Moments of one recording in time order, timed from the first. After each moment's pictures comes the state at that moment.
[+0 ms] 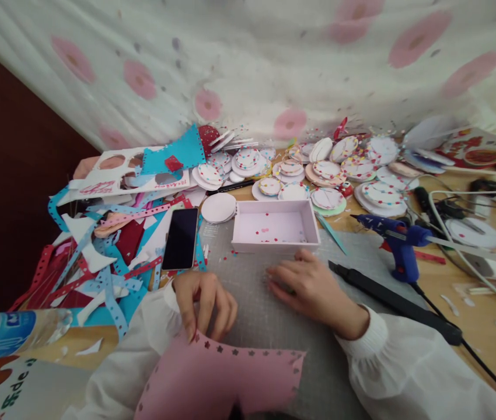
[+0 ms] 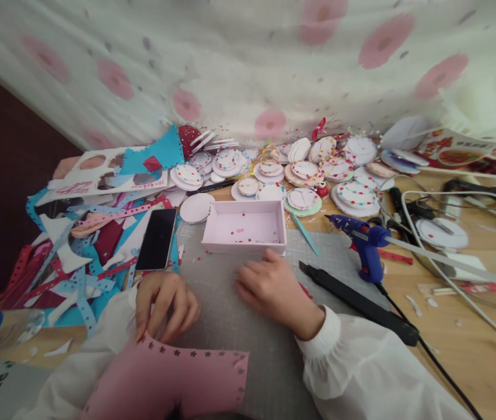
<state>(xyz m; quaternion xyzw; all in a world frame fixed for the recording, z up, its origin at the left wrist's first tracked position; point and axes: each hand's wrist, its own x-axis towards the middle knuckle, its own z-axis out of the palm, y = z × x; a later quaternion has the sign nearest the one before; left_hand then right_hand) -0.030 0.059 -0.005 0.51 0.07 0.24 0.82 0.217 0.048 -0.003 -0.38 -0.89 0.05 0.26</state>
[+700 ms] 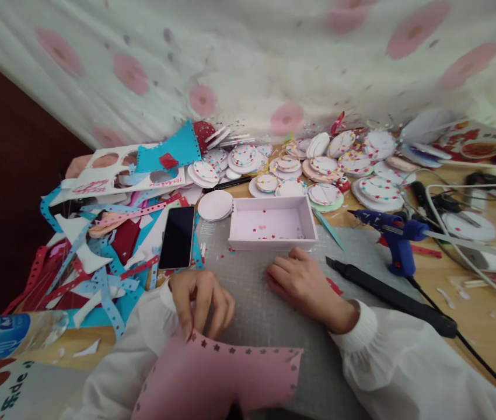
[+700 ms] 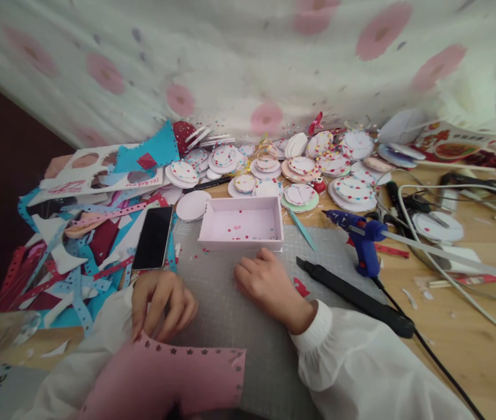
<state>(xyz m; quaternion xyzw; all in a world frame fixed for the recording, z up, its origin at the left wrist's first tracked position) -0.016 0.116 0.006 0.60 -0.15 -0.07 0.78 0.212 0.050 -0.018 -0.38 -0.90 0.00 0.24</state>
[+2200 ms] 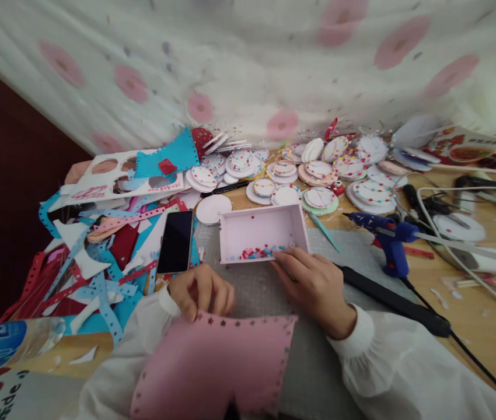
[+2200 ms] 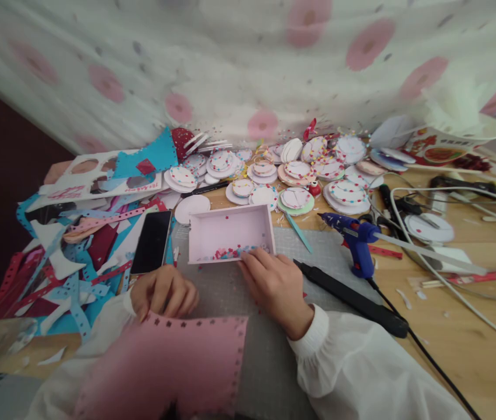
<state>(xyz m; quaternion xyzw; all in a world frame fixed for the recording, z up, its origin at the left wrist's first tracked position) -0.029 0.103 -0.009 0.57 0.01 0.10 0.82 0.216 0.040 -0.002 -0.51 -0.78 -0.01 0.36</state>
